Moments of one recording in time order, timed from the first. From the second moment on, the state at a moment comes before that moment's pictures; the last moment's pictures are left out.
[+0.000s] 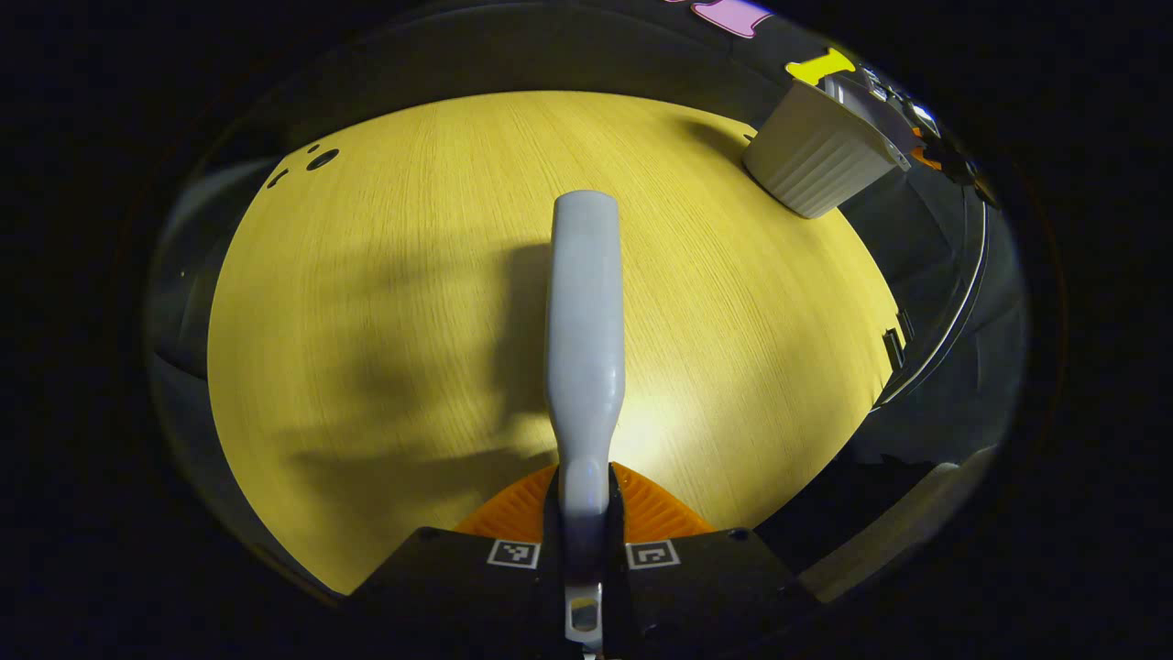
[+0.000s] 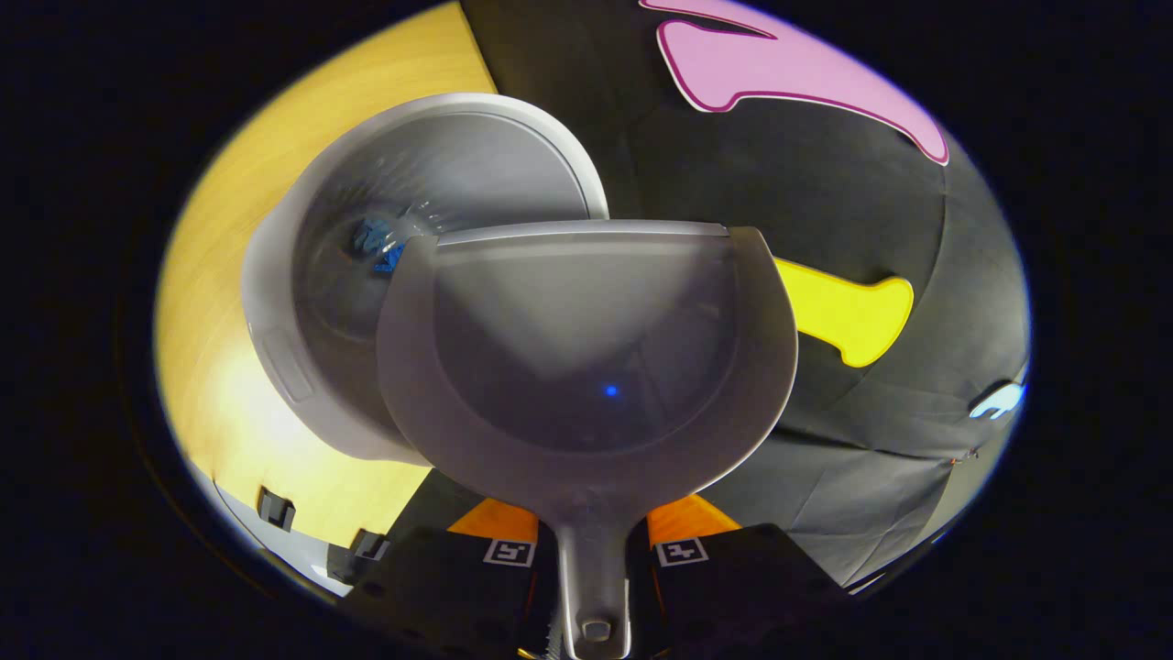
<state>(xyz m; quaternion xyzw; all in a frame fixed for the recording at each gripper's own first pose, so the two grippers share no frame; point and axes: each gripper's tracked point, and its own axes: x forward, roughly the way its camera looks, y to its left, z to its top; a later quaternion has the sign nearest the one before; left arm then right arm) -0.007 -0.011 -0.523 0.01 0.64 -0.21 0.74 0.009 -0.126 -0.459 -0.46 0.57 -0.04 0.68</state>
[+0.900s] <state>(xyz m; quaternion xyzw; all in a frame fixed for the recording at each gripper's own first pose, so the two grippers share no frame) -0.009 -0.009 -0.518 0.01 0.64 -0.19 0.75 -0.018 -0.095 -0.480 -0.10 0.53 -0.13 0.83</state>
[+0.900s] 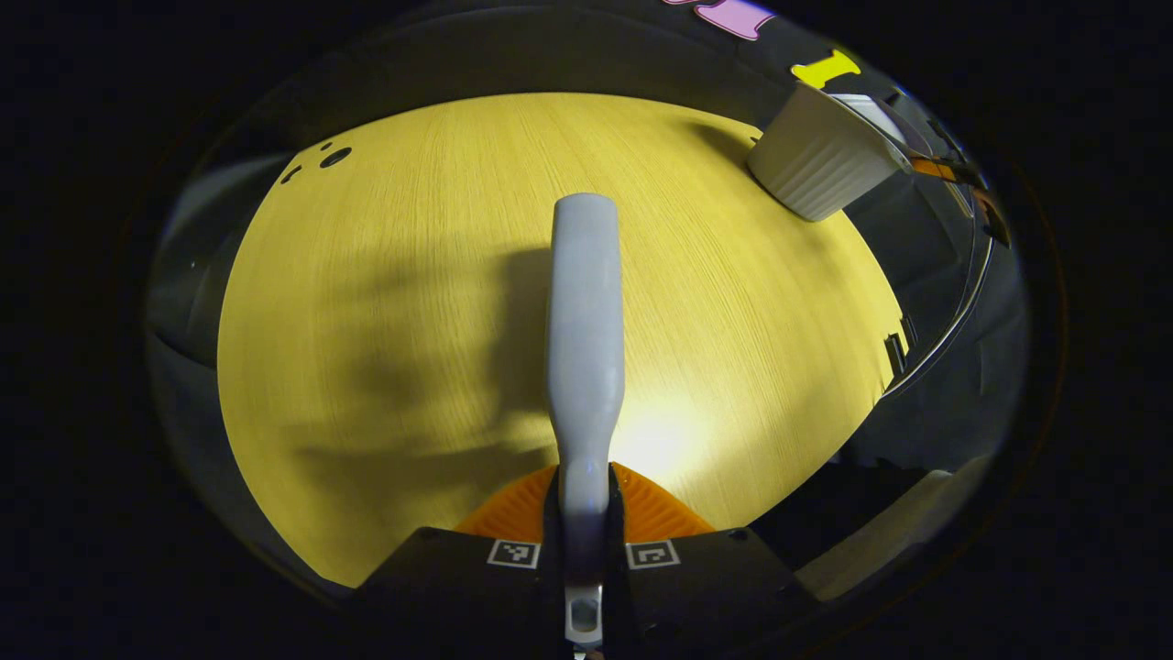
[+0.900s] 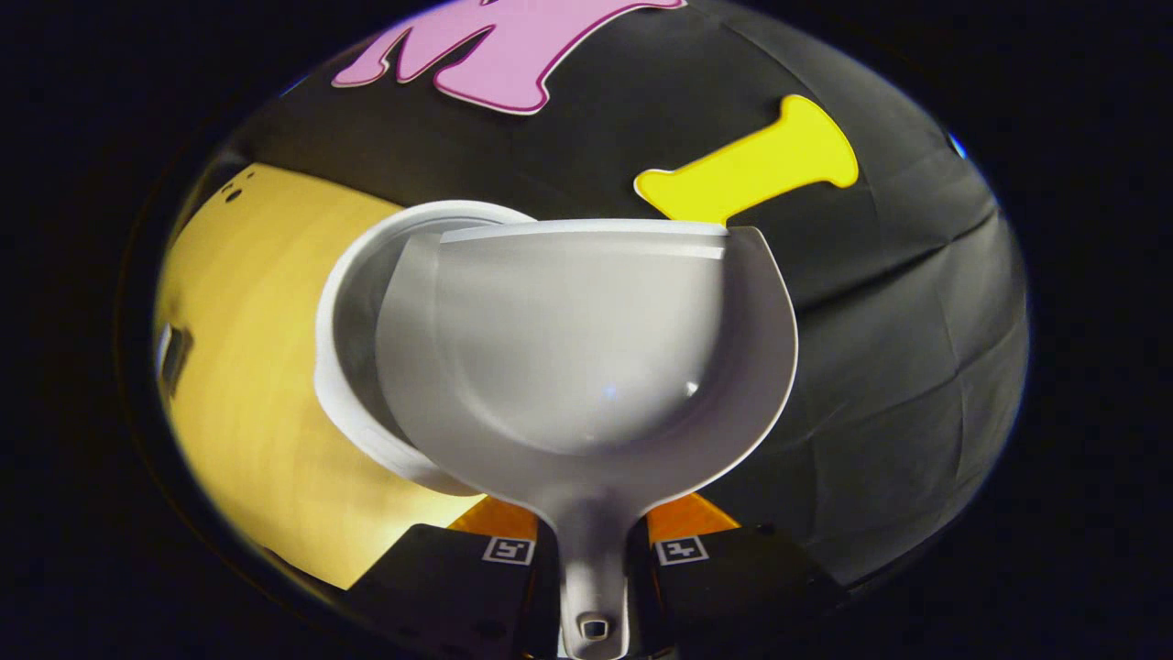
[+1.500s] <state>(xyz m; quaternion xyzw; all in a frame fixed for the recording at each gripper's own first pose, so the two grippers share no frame) -0.003 -0.006 -0.518 0.01 0.64 -0.18 0.75 -0.004 -0.075 -0.474 0.00 0.45 -0.03 0.89</state>
